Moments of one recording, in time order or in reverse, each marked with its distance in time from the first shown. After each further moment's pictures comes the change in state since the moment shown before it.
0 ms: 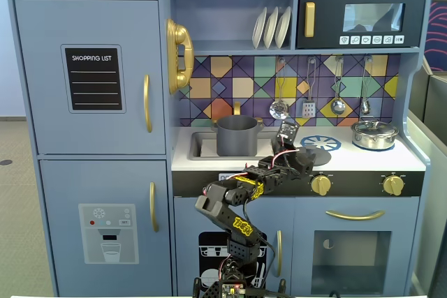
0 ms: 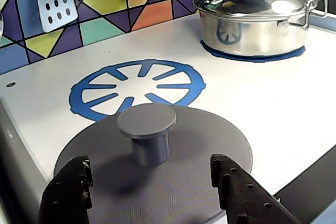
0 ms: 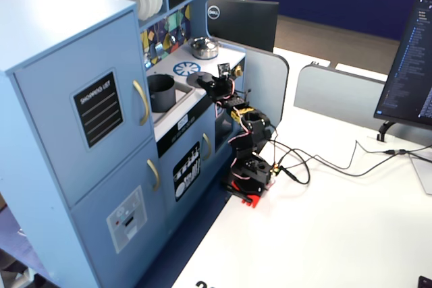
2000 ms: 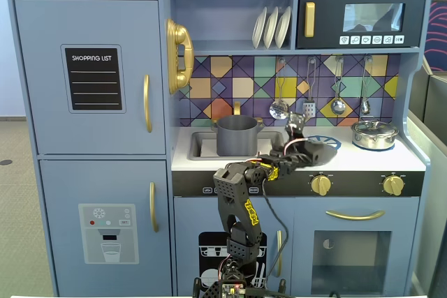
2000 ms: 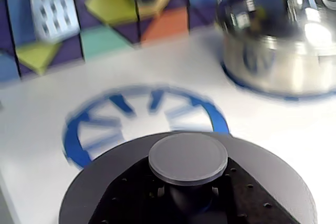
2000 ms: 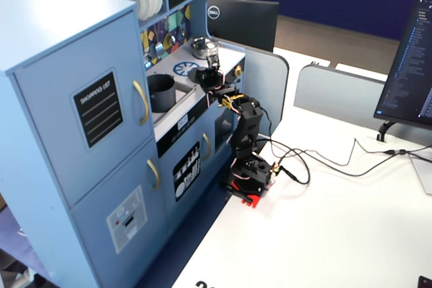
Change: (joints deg) arm -2.2 -24.8 -22.9 -3.8 -3.4
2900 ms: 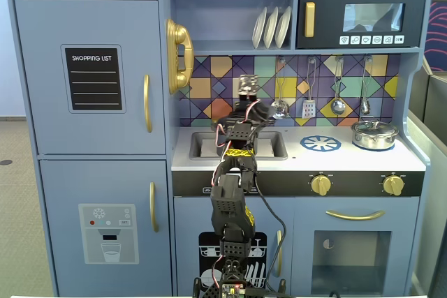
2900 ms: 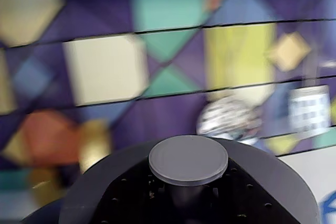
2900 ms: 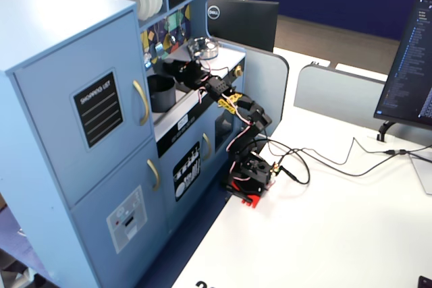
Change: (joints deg) arm -26.1 14.4 -14.6 26.3 0.9
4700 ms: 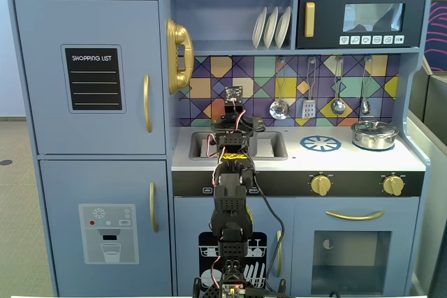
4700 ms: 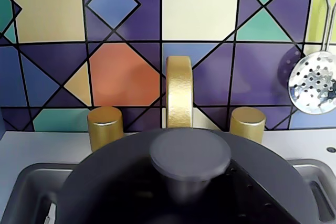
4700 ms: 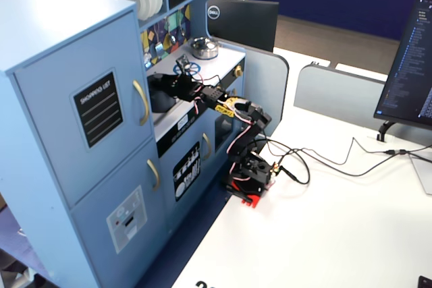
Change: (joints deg) arm -6.0 -1.1 8.3 -5.9 -3.0
